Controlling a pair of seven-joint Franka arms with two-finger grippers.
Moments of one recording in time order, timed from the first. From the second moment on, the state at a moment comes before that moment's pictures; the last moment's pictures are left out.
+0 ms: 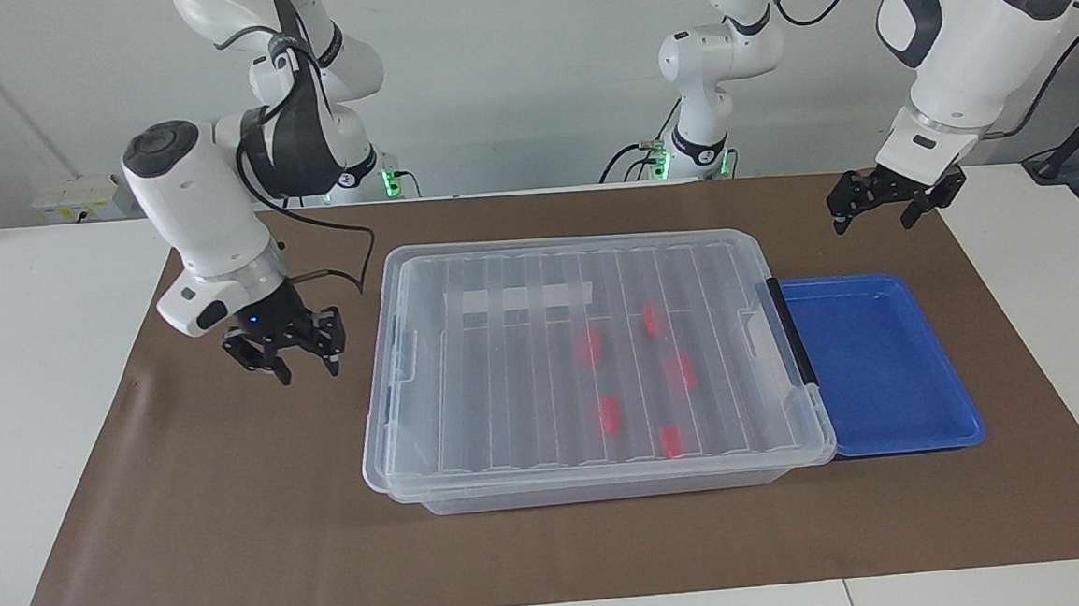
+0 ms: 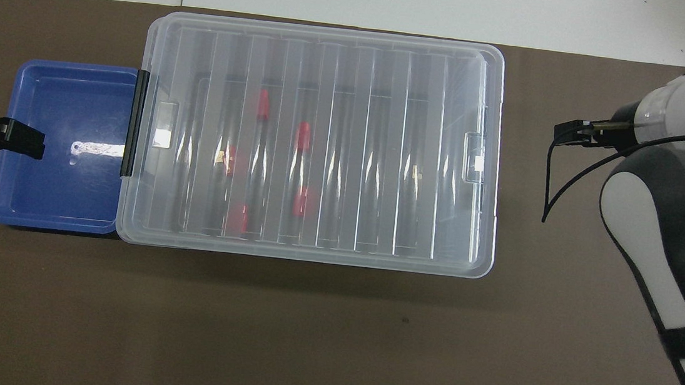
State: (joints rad) left arm 0.02 -0.01 -0.05 -1.69 0.06 1.64 0.08; right arm 0.09 0.14 -0.05 -1.65 -0.01 1.95 0.03
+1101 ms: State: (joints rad) left arm 0.02 -0.02 -0.05 -1.69 0.06 1.64 0.08; right arm 0.01 -0.02 -0.04 -1.60 -0.03 1.53 0.08
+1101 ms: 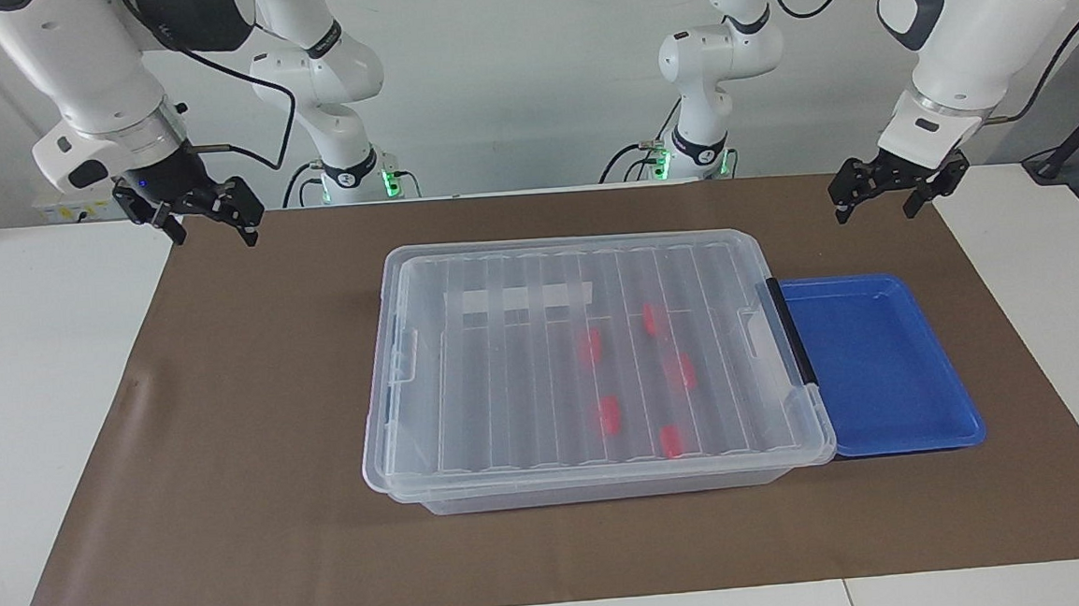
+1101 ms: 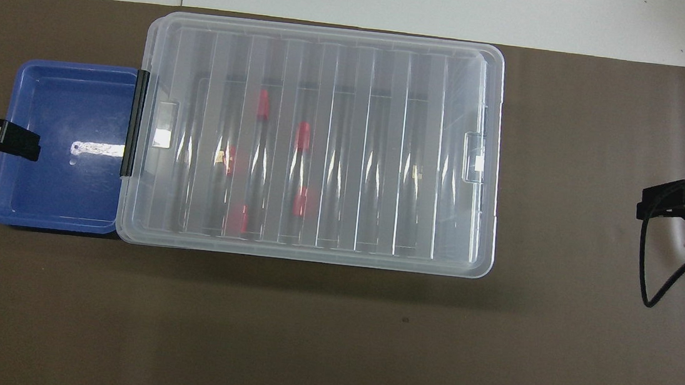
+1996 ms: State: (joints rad) left arm 0.02 -0.03 -0.05 -1.69 0.06 1.64 0.08; right arm 0.01 -0.02 -0.04 -1.58 -0.03 1.51 0.07
